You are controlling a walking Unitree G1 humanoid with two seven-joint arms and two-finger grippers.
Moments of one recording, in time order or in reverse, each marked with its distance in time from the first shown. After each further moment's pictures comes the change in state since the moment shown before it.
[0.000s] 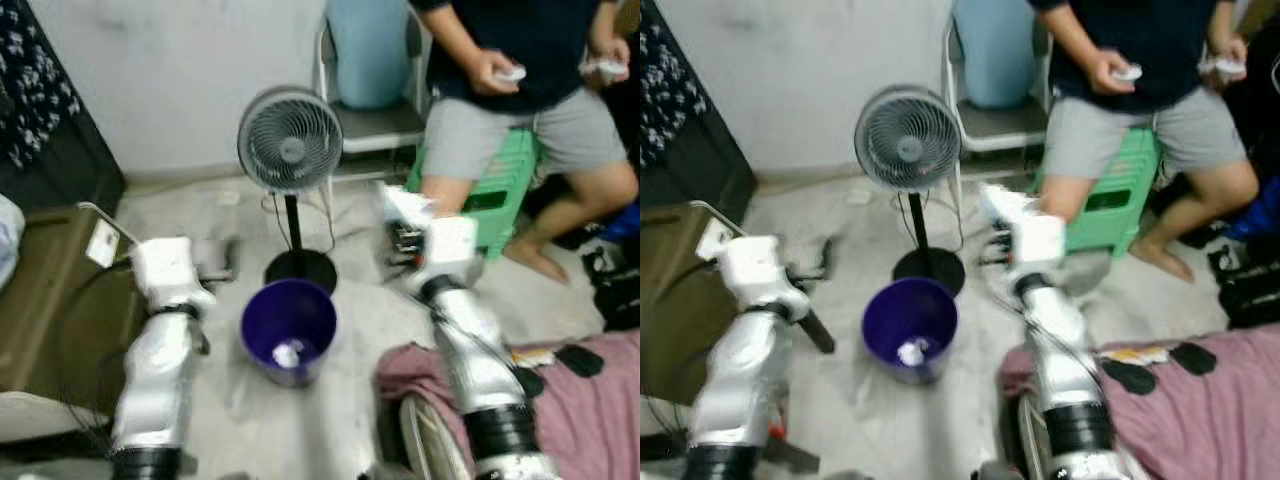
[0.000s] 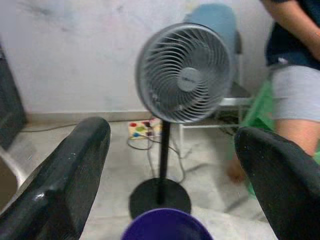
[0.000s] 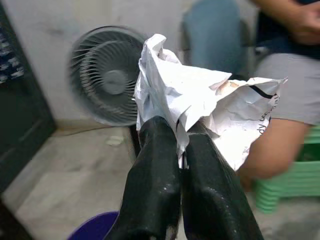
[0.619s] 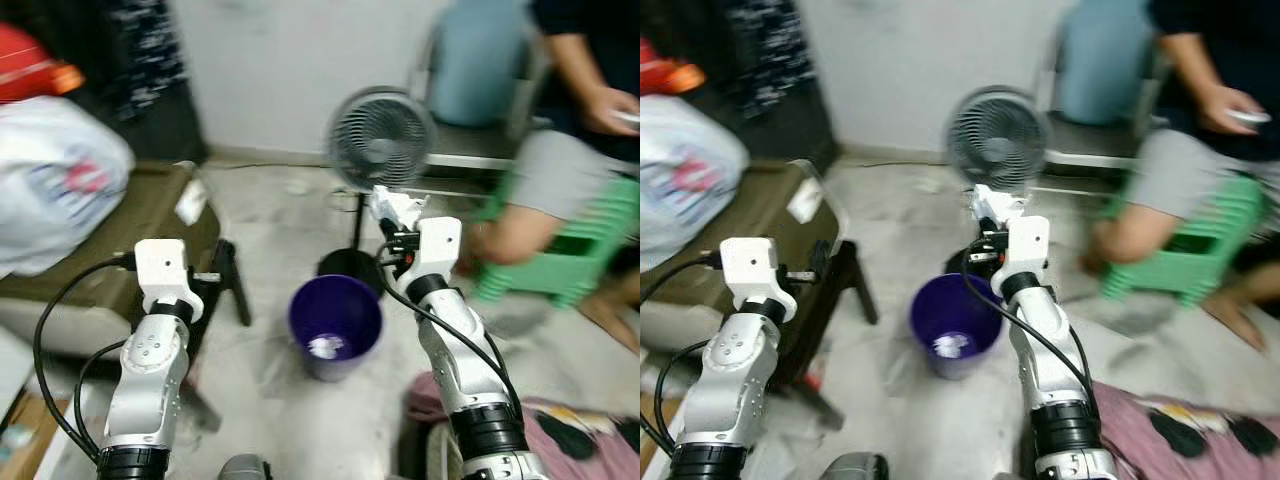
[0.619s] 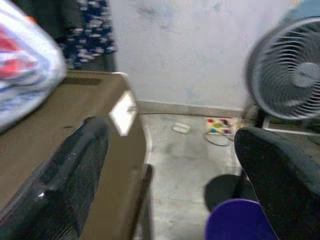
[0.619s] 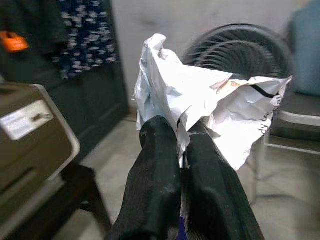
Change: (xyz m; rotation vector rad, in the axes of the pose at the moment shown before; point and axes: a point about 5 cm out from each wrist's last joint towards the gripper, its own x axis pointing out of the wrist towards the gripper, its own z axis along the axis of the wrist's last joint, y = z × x) left arm -0.002 0.014 0.000 0.093 0.016 0.041; right arm 0.003 0.016 0.000 0.000 -0.004 0.037
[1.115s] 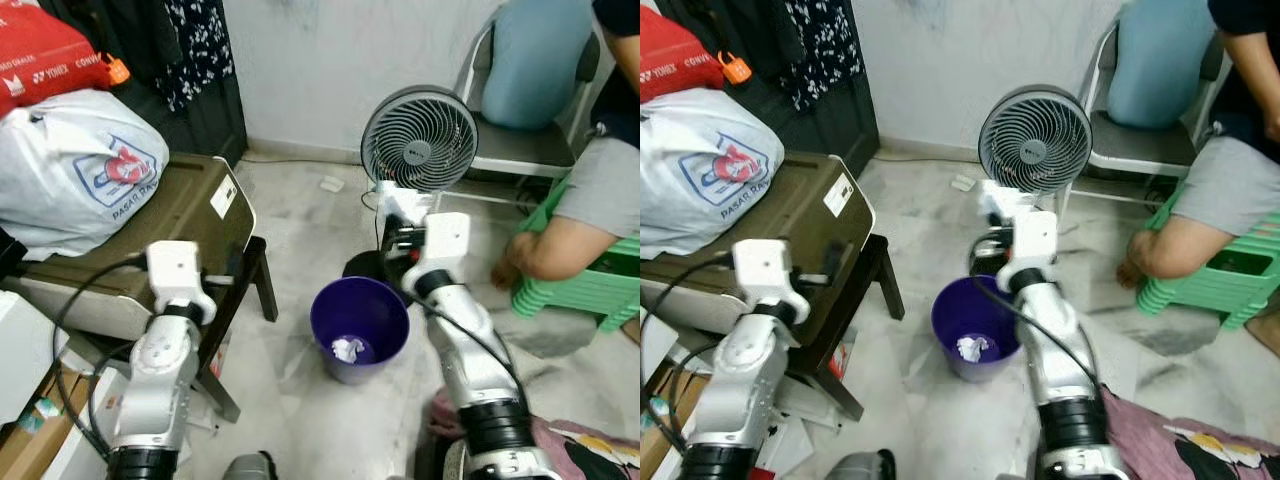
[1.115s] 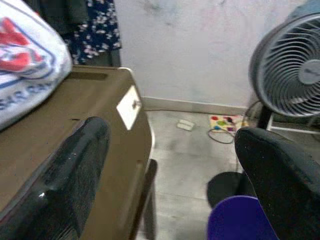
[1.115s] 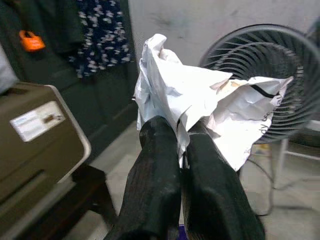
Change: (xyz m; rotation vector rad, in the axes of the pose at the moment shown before) left arm 0.000 -0.012 -0.002 -0.014 0.005 -0.072; right arm 0.001 -0.008 0.004 -0.009 -0.012 -0.025
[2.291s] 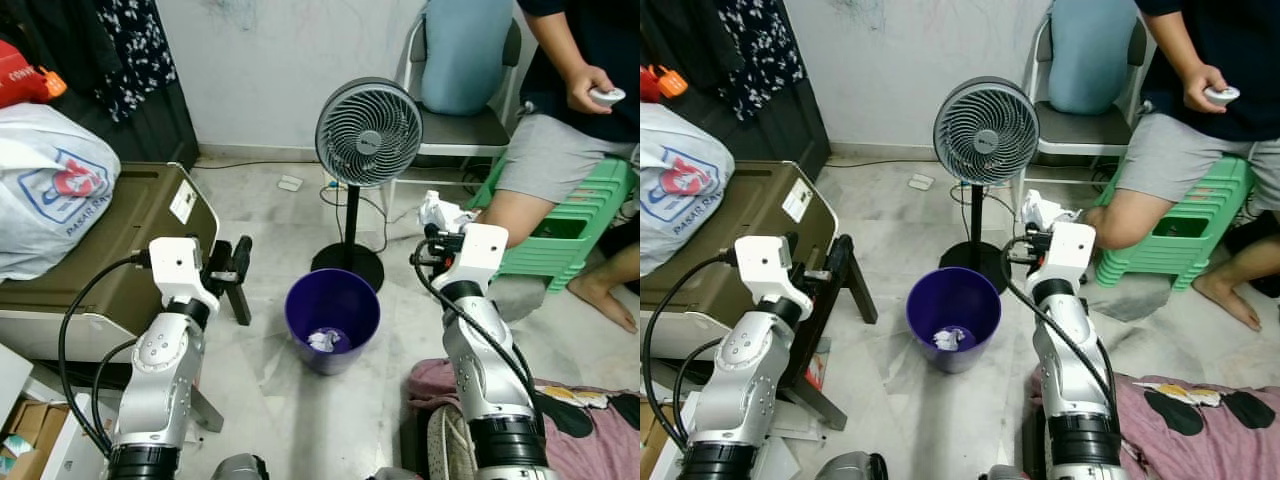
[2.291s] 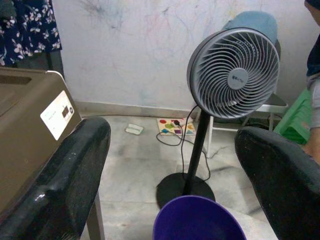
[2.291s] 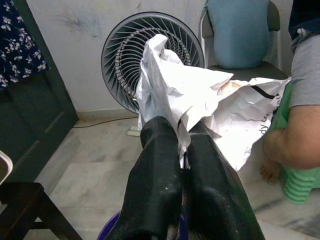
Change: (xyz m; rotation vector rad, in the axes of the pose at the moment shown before) left arm 0.000 -0.004 0.002 -0.096 -0.027 -0.066; right arm -0.015 -0.025 -0.003 0.066 0.030 -0.201
